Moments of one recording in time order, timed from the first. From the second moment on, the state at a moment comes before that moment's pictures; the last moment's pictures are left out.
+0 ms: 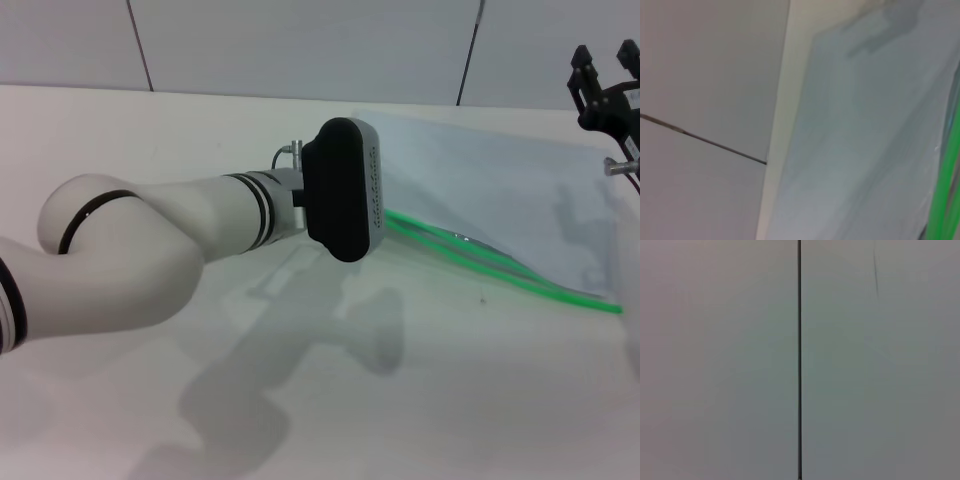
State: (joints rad) left arm -0.69 -2.04 2.11 0.86 2.62 0.18 -2.19; right arm 0.52 2.04 -2.09 -0.43 0.70 -0.89 0.02
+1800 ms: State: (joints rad) left arm -0.75 -2.04 2.15 0.77 2.54 0.07 -2.20; right arm 0.52 2.04 -2.09 -0.43 0.70 -0.89 0.02
